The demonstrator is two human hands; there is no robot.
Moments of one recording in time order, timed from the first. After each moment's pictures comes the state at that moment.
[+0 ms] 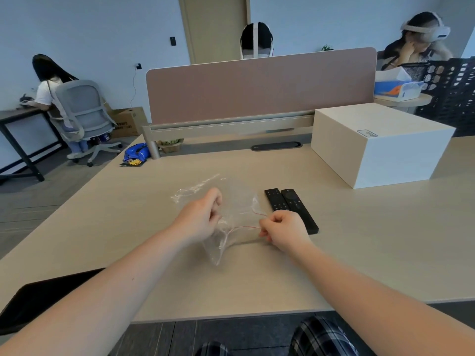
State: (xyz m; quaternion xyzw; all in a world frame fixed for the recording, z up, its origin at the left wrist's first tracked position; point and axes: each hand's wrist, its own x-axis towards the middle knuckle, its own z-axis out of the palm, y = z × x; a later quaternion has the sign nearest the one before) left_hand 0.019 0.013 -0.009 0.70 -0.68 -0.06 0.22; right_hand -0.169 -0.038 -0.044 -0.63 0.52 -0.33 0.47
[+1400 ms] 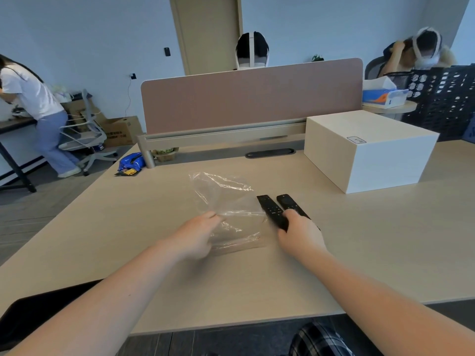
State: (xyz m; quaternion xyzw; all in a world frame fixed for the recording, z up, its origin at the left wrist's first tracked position) left_hand 0.018 0.015 -0.013 0.69 -0.72 -0.07 0.00; right_hand -0.199 -0.042 -0.036 -0.74 0.61 -0.21 0.19
